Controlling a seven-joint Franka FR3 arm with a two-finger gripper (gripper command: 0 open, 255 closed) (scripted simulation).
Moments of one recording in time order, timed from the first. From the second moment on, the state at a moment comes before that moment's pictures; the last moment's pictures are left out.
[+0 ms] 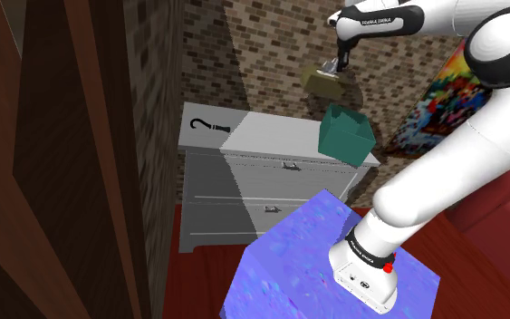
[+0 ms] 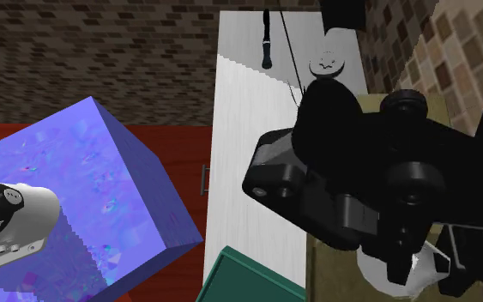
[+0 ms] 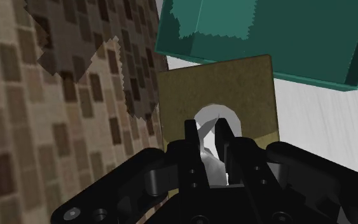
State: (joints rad) arm -0.23 -0.15 -0.26 -1.91 -0.55 2.11 -1.03
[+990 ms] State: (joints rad) arm -0.36 -0.14 -0.50 -1.88 -0.43 2.24 -1.42
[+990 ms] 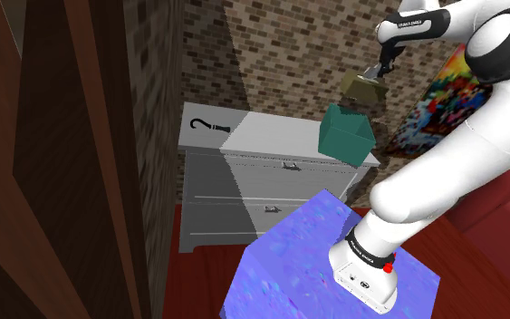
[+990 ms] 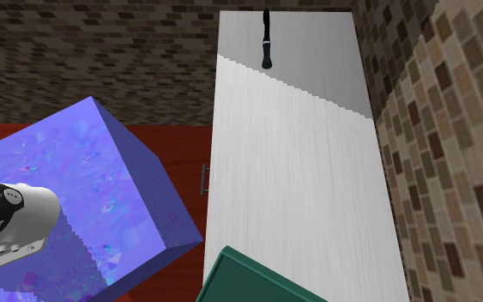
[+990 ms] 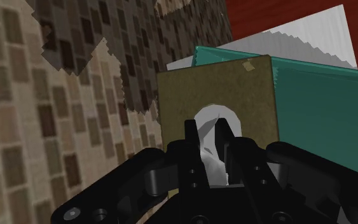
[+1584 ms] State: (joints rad) arm -0.37 -0.14 -0.52 -1.99 -0.45 2.35 -1.40
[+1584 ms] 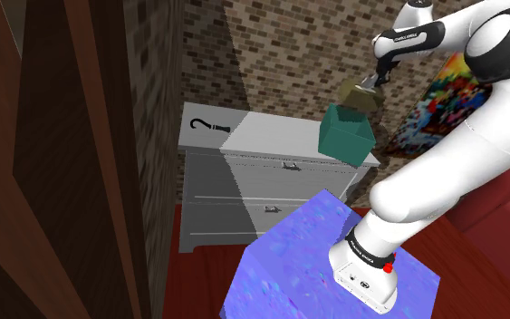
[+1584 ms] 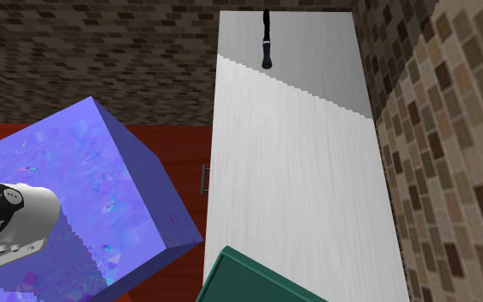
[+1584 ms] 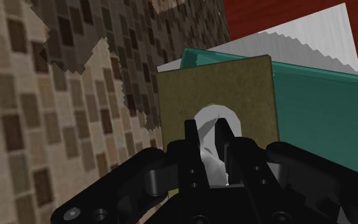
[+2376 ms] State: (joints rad) arm -0.39 -0.10 -0.53 -2.10 -0.48 2.50 -1.35
